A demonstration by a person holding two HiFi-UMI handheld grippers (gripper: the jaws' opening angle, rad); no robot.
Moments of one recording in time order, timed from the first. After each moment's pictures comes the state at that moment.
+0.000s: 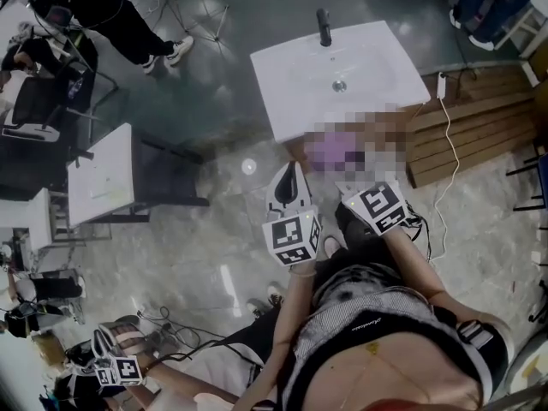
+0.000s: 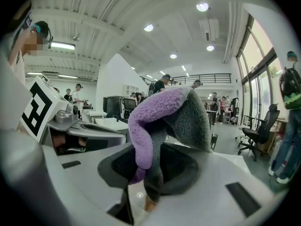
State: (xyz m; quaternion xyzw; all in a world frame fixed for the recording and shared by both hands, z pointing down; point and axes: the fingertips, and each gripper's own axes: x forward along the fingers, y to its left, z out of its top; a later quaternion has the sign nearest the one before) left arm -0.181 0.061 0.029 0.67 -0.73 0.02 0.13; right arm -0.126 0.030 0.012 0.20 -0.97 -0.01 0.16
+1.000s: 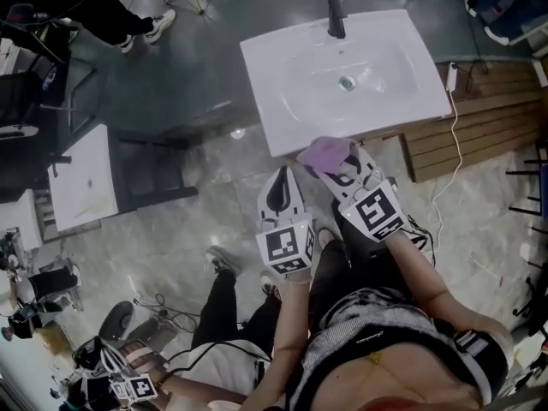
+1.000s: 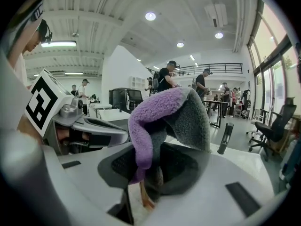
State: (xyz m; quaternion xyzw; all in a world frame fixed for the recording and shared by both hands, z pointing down) left arm -0.238 -0.031 0.100 0.65 -0.74 0.05 0.18; right arm -0.183 -0.063 0.085 0.14 -0.97 0.00 0.21
